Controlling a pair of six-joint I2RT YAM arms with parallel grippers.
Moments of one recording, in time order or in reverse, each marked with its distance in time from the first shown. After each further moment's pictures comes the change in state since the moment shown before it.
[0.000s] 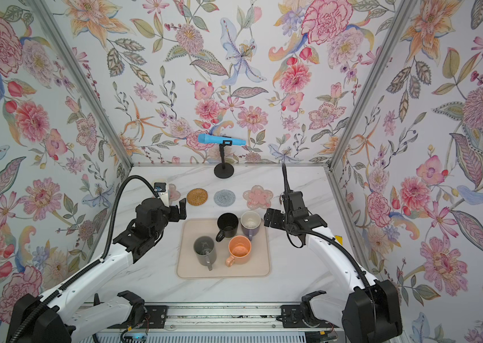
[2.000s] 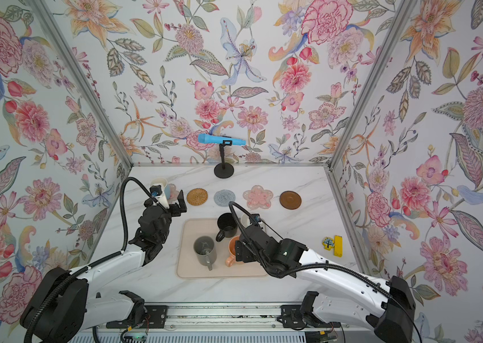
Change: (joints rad) left arm 0.026 0.226 -0.114 0.537 -0.096 0.033; right arm 0.760 -0.065 -0.024 -0.127 0.359 0.360
